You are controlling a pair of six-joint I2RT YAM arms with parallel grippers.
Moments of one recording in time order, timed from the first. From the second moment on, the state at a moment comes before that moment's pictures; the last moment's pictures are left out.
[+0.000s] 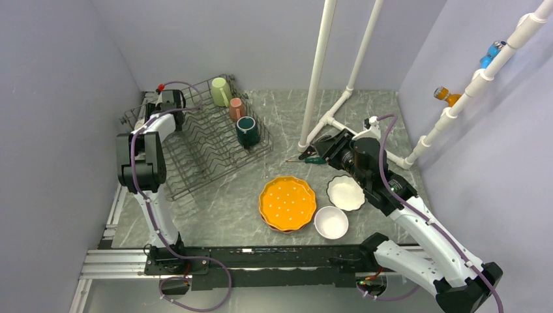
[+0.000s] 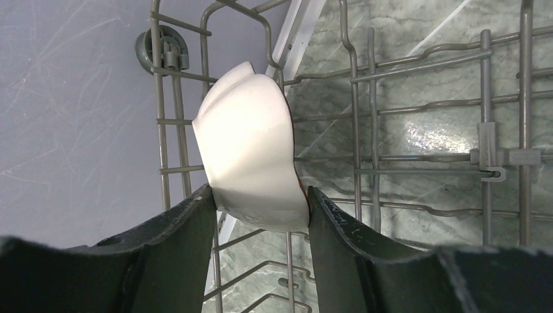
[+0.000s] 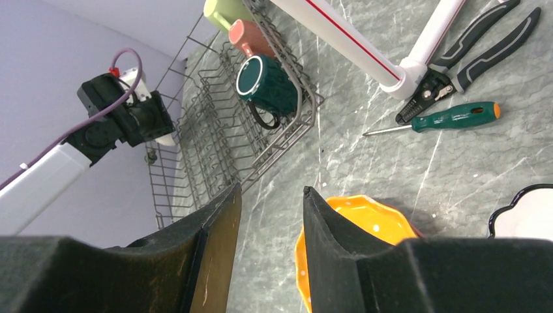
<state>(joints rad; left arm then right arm) 0.07 2.03 1.46 -0.23 -0.77 0.16 0.58 0.84 0.88 -0.36 0.22 0.90</state>
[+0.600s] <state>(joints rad) 0.06 2.03 1.48 -0.30 -0.72 0.12 0.58 0.81 0.88 -0.38 0.21 0.90</state>
